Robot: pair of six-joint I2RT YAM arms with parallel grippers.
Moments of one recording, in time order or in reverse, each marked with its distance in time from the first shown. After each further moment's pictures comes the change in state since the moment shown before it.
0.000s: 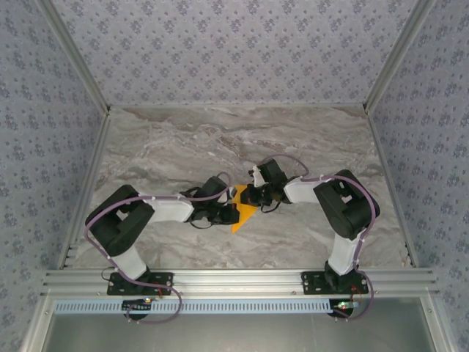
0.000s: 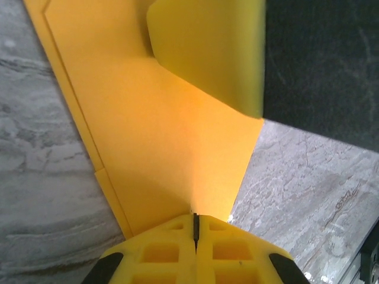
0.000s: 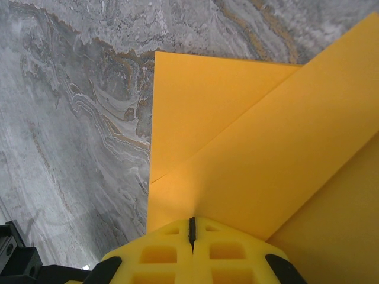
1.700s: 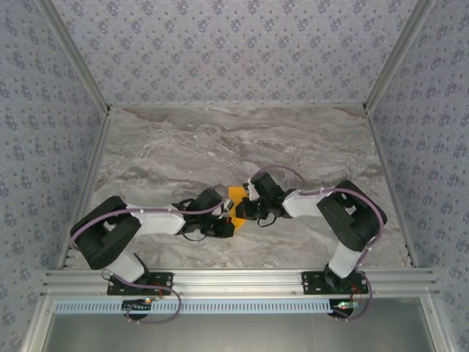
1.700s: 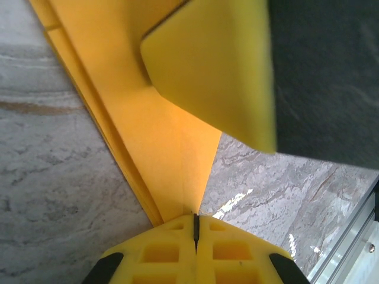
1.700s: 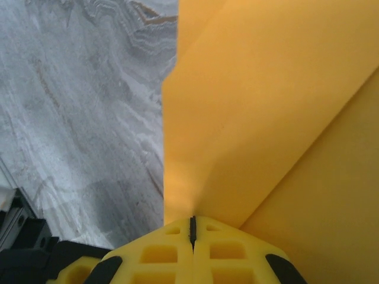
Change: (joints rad) left arm -0.054 -0.132 -0.148 0.005 0.006 0.029; right arm 0.143 -0.121 -0.129 0.057 0.030 0.126
